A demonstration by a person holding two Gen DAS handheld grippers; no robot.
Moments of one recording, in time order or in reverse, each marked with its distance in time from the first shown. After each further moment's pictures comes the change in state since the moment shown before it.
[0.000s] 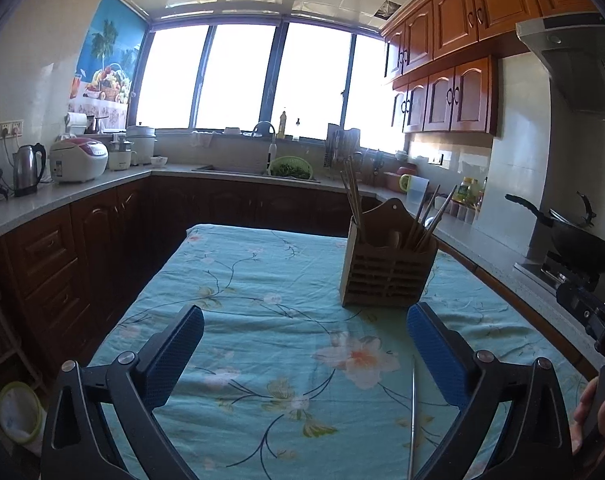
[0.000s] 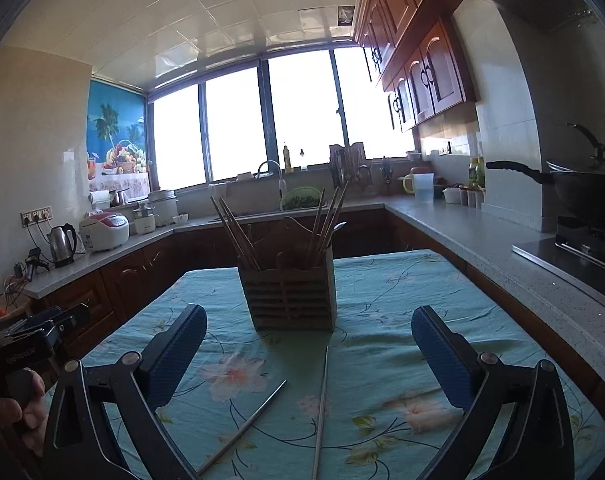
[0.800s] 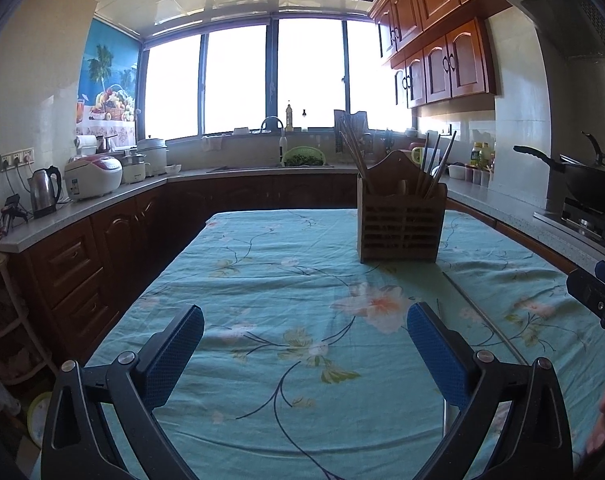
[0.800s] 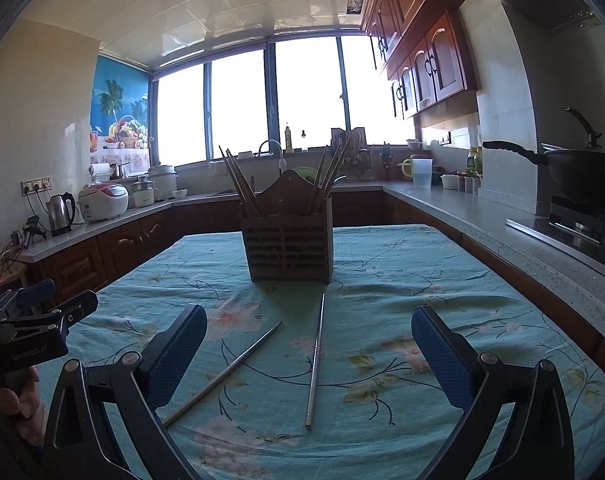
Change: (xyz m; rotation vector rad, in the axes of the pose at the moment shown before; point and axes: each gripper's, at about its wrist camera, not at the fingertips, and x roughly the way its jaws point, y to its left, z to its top) left arm -0.011 -0.018 -0.046 0.124 0.026 0.080; right arm -0.012 0.006 -0.055 -0.046 0.051 -0.003
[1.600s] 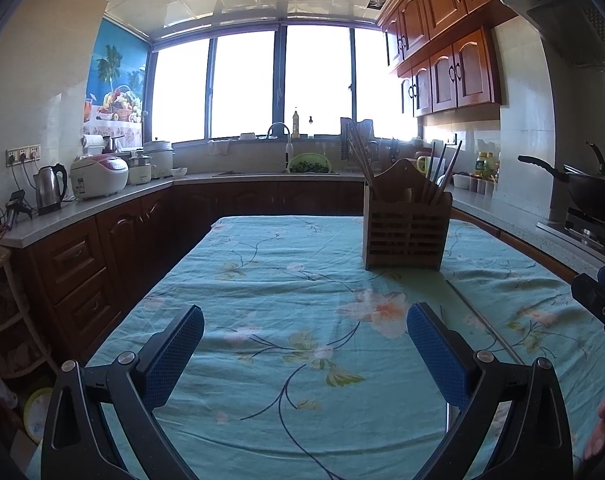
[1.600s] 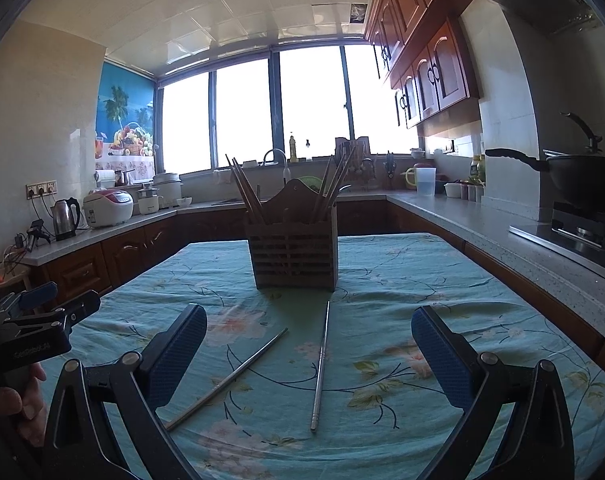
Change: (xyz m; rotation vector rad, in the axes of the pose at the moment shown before) left arm 0.003 0.008 -0.007 -0.024 -0.026 0.007; right arm -0.005 0.001 -0.001 -0.002 -0.037 0.017
